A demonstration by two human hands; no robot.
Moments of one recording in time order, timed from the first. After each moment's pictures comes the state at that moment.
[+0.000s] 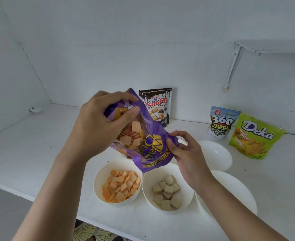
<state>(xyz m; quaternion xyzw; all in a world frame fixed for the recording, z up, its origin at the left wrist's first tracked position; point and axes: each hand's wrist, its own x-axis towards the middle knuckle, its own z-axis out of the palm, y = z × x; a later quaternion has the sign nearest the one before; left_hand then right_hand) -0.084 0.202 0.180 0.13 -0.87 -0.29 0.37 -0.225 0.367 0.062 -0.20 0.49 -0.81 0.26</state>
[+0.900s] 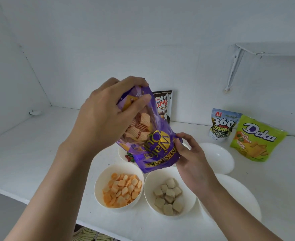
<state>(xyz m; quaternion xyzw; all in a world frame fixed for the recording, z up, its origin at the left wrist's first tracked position) -0.097 0.207 0.206 0.11 -0.90 -0.17 0.38 -0.227 0.367 0.061 -0.18 0.37 -0.85 0.32</state>
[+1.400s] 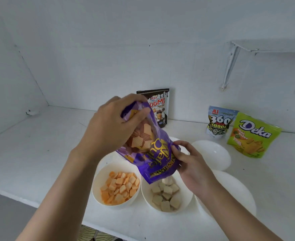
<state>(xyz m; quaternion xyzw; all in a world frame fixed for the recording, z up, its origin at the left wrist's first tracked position) -0.111 0.207 0.173 0.14 -0.91 -0.20 0.32 -0.231 0.379 0.044 -0.10 0.43 -0.83 0.34</state>
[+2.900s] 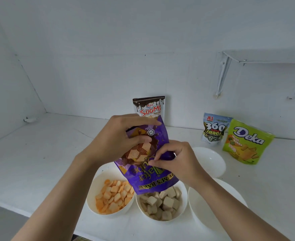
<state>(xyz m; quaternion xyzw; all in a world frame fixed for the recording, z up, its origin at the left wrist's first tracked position) -0.127 0.203 0.166 -0.05 -0.94 -0.23 0.24 -0.243 0.377 0.073 -0.43 0.65 -0.61 0.14</state>
